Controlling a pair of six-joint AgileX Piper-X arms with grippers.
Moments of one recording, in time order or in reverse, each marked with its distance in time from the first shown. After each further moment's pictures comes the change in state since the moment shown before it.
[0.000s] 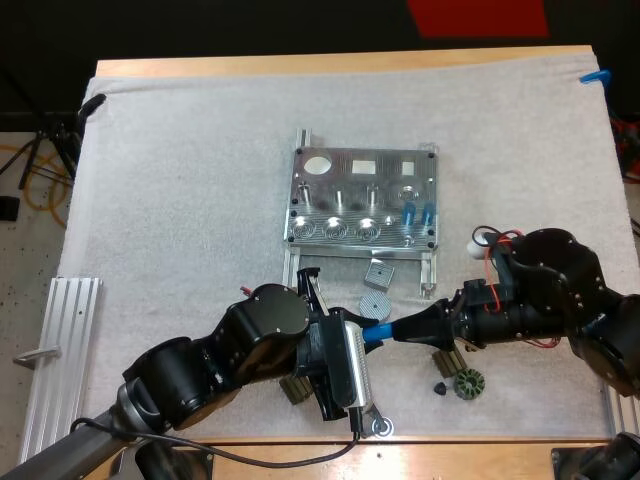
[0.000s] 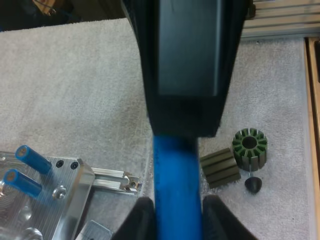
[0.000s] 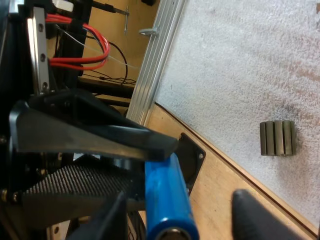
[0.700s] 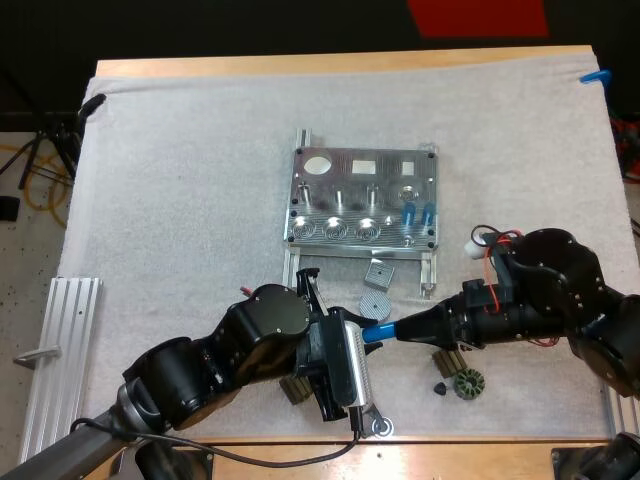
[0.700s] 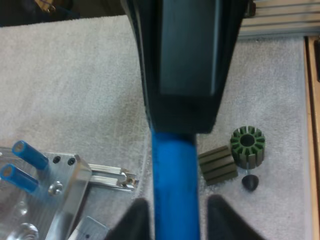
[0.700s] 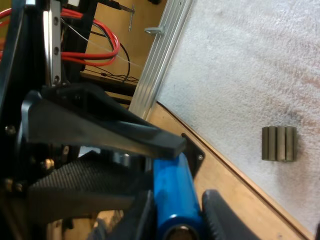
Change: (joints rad) left arm 0.000 0.000 0.000 0.008 -0.001 -0.016; right arm 0.000 0.000 0.000 -0.007 -0.005 -0.048
